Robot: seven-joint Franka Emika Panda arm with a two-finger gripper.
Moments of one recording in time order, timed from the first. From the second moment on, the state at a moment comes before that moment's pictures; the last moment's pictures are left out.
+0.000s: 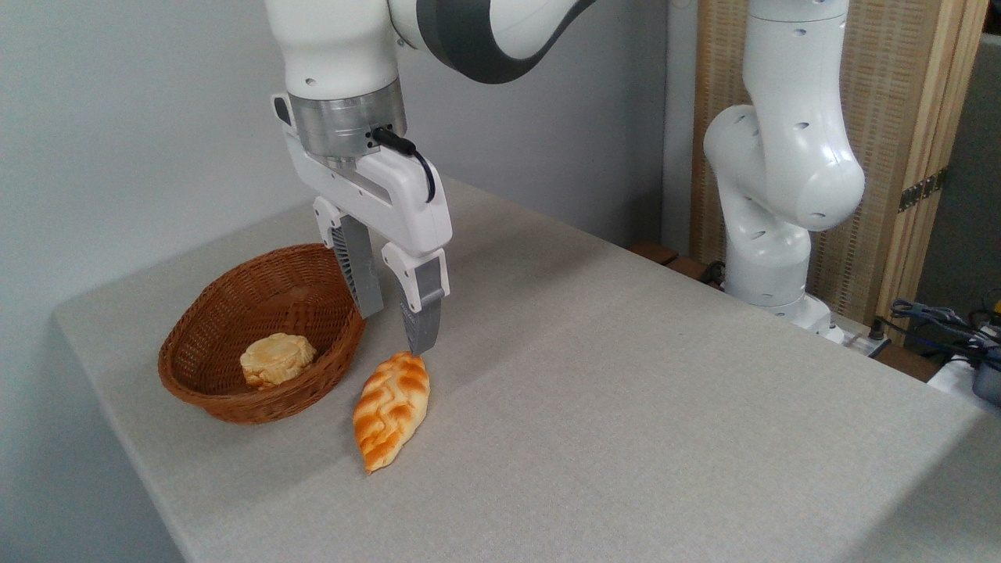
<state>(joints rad) -0.39 -0.02 0.31 -1.79 -0.06 1.80 0.69</state>
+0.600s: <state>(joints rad) -0.39 -0.02 0.31 -1.79 -0.06 1.80 0.69</state>
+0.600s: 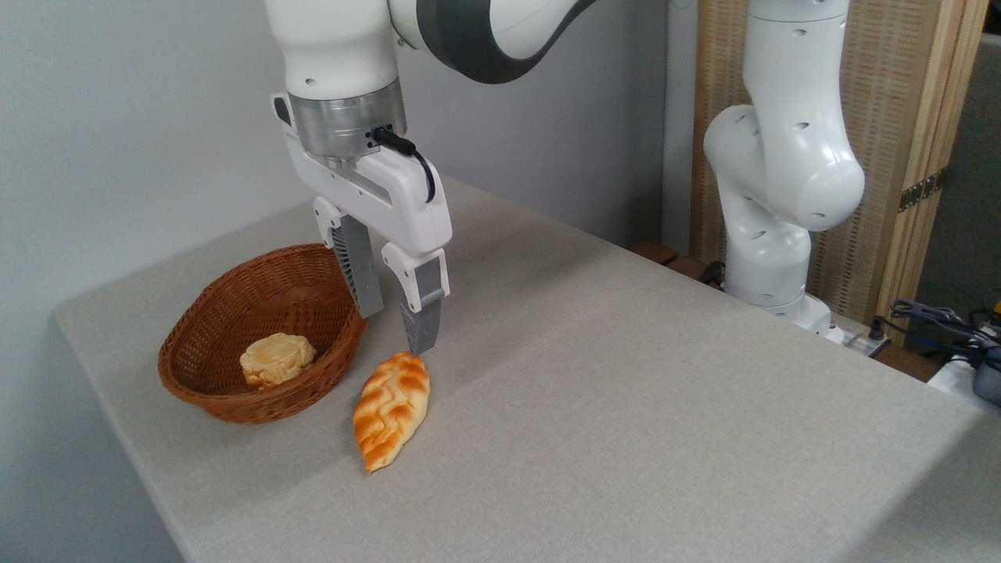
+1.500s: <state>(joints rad) -0.43 0.04 0.30 -1.91 -0.06 1.97 0.66</state>
